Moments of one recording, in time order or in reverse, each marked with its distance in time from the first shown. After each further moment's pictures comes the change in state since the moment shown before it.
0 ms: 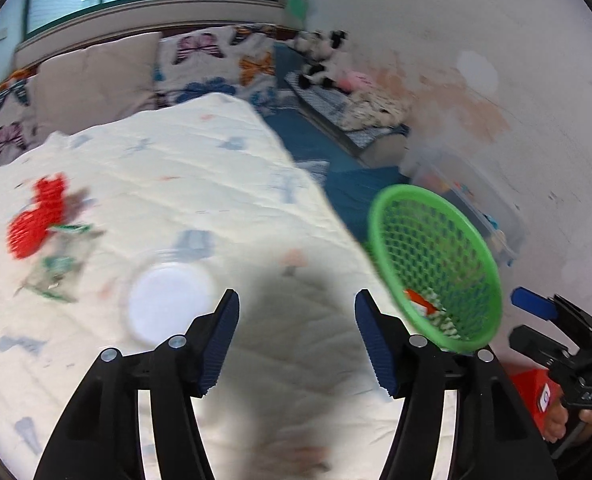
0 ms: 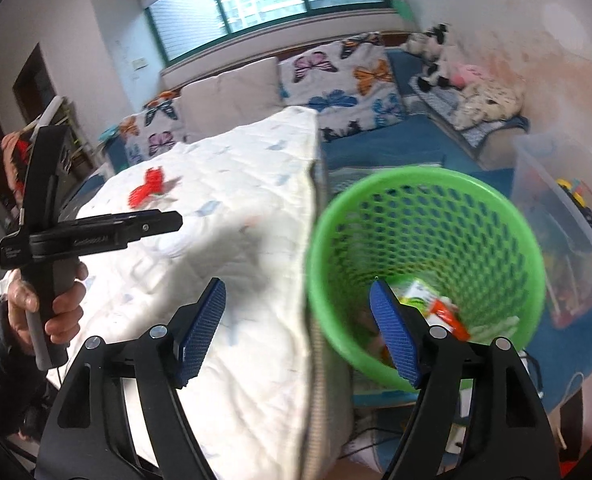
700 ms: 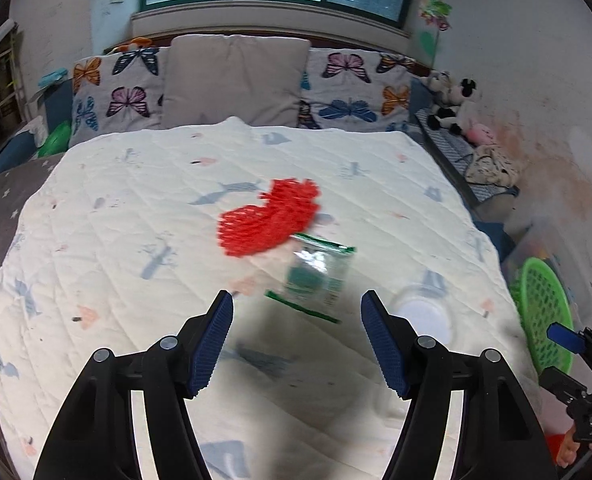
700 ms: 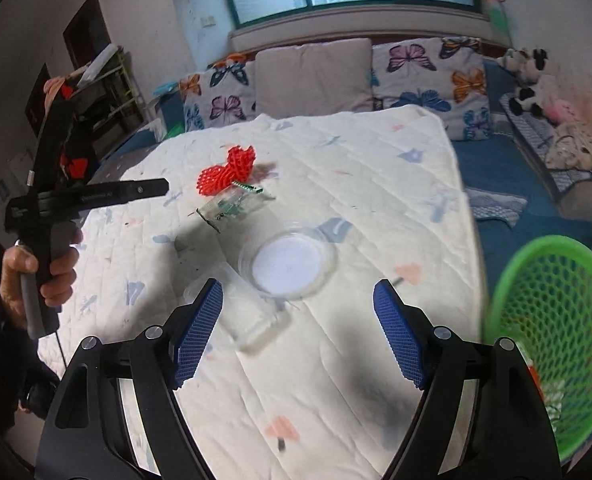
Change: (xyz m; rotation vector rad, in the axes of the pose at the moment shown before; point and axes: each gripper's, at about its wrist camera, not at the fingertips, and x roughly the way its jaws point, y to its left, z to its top) left arm -0.067 0.188 0.009 -0.223 -0.053 0.290; right arm 0.104 0.136 0.053 -0.181 0.094 0.148
